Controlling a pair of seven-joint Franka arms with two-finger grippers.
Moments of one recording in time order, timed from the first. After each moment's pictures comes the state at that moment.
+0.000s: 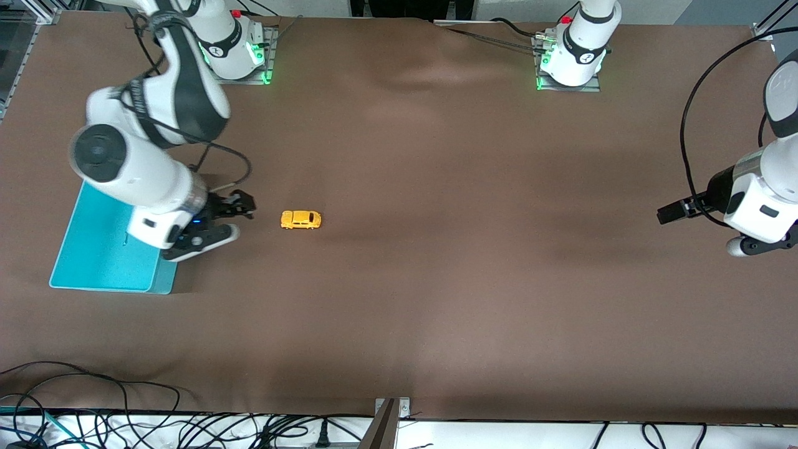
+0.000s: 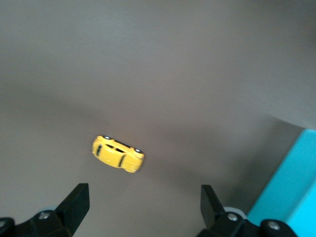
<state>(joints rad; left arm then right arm) 0.30 0.28 -0.37 -1.44 0.13 1.60 -0.34 0.32 0.35 0.01 -1.64 0.05 1.95 -0.14</state>
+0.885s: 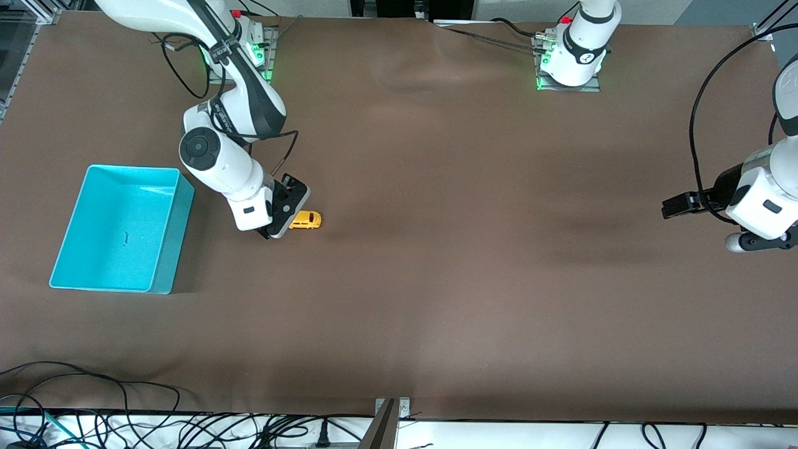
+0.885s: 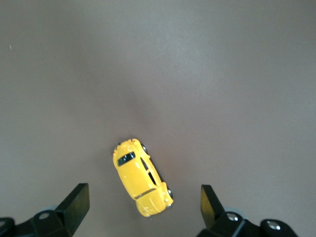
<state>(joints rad) 0.31 0.29 -0.36 -1.44 0.13 1.59 -0.21 0.09 0.36 0.32 -2.03 0.03 2.44 -0.71</state>
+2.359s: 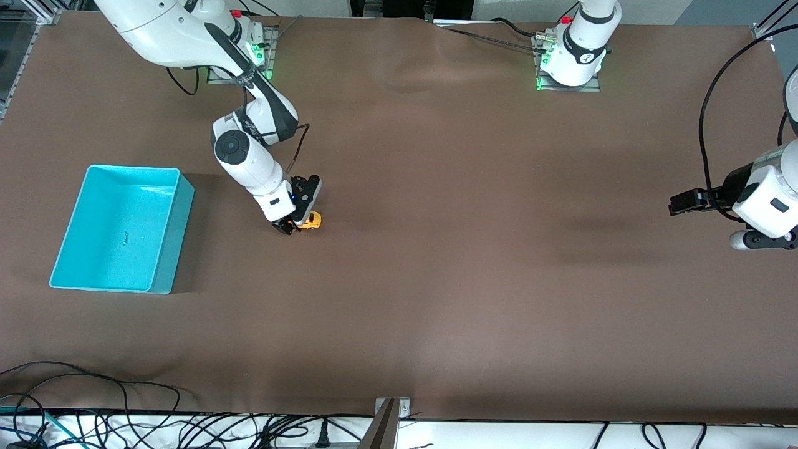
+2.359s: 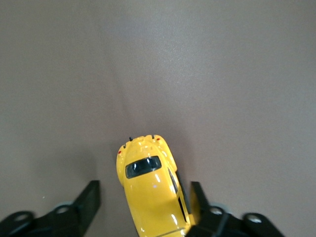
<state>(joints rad) 0.33 0.29 -0.36 -1.44 0.12 1.57 -0.11 0.09 0.49 0.34 -2.20 -0.12 2.79 -0.75</state>
